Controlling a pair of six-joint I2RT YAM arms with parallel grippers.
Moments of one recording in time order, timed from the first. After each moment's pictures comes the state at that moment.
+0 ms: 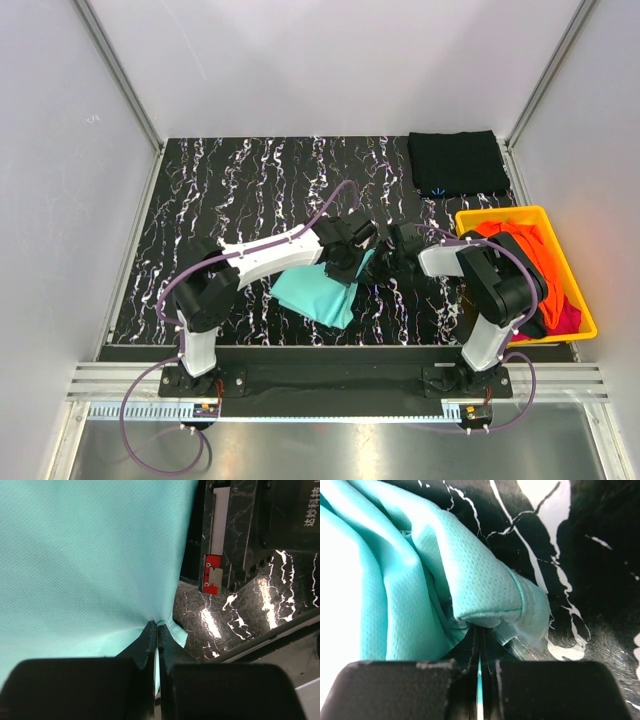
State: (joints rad) left arm -0.95 1.89 1.46 -0.75 0.02 -0.51; right arm 0.44 1.76 0.73 0.08 -0.49 1.14
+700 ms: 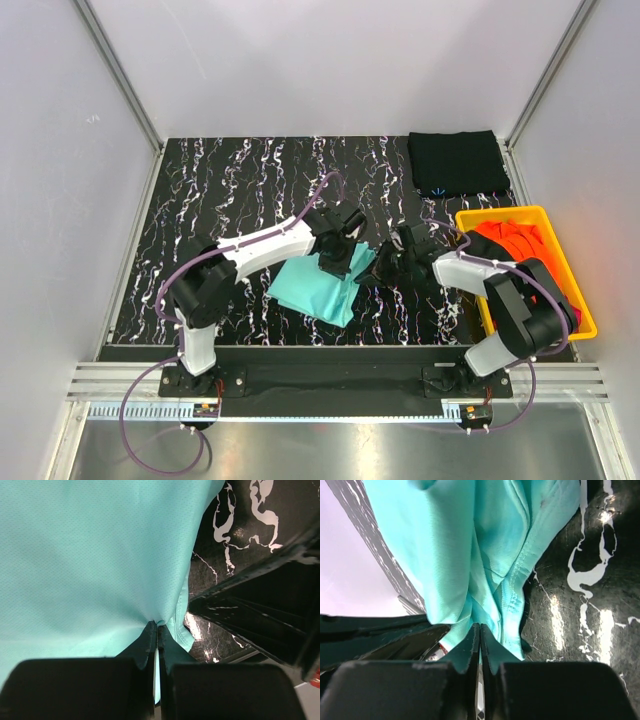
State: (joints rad) left arm -0.87 1.89 1.45 -0.75 0.05 -0.55; right arm 0.44 1.53 0.67 -0.02 -0.51 1.04
